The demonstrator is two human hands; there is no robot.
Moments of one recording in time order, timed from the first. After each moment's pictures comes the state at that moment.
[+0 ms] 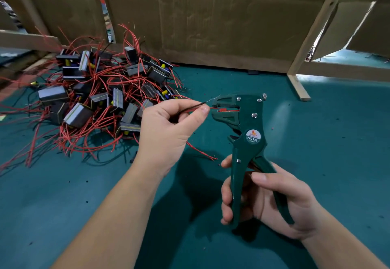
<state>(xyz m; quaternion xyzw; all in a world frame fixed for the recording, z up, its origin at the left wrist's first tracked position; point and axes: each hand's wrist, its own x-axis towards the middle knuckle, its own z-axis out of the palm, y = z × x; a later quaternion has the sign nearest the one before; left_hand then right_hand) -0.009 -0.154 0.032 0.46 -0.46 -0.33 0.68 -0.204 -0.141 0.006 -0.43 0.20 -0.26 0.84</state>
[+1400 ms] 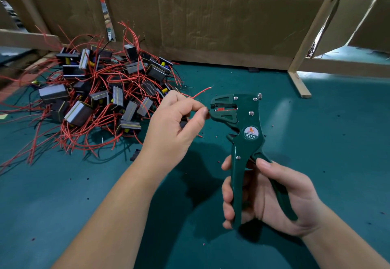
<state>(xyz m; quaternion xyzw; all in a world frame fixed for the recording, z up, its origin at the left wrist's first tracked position) 0.000 -0.157 0.019 0.51 -0.65 -0.14 0.55 -0.206 -0.142 0.004 -0.38 0.16 -0.22 0.88</state>
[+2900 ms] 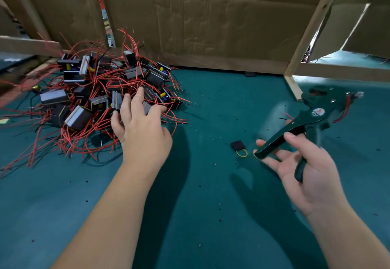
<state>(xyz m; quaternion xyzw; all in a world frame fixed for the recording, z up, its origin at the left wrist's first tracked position) 0.025 -0.165 -0.006 0.78 -0.54 0.08 0.30 -0.228 -0.166 0.007 -0.38 0.35 -0.60 0.61</state>
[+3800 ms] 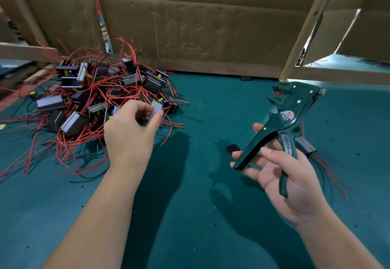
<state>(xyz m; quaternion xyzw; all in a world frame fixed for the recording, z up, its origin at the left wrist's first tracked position) 0.037 -0.166 0.007 0.67 -0.49 0.04 0.55 -0.213 -0.153 0.008 -0.40 0.31 -0.56 0.66</state>
